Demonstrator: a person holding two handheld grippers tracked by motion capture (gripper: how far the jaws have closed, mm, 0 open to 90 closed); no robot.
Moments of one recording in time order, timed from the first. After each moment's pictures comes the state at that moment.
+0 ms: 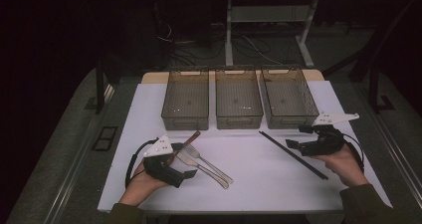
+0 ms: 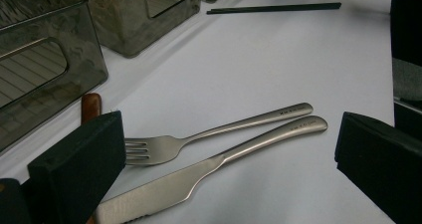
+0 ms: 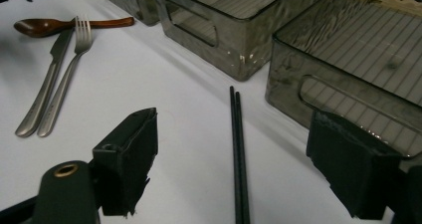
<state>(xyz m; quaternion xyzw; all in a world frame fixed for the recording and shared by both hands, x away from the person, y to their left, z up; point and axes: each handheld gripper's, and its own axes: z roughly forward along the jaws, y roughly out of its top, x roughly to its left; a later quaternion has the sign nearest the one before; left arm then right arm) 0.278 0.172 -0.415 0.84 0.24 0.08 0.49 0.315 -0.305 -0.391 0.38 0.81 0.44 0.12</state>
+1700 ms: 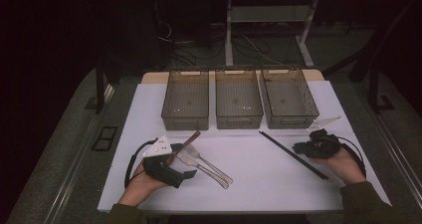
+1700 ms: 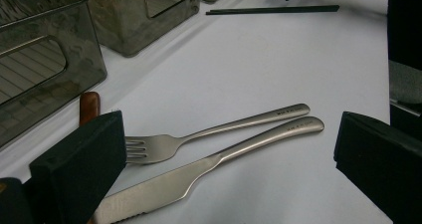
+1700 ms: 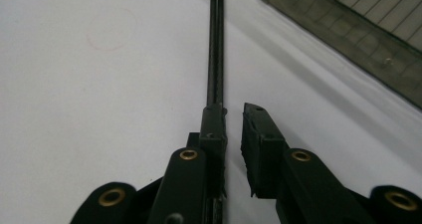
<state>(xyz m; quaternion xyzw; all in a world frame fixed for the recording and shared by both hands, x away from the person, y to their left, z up) 0.276 0.173 -0.415 0.83 0.24 0.08 0.49 0.324 -0.311 -0.425 0.39 0.87 0.31 0.08</state>
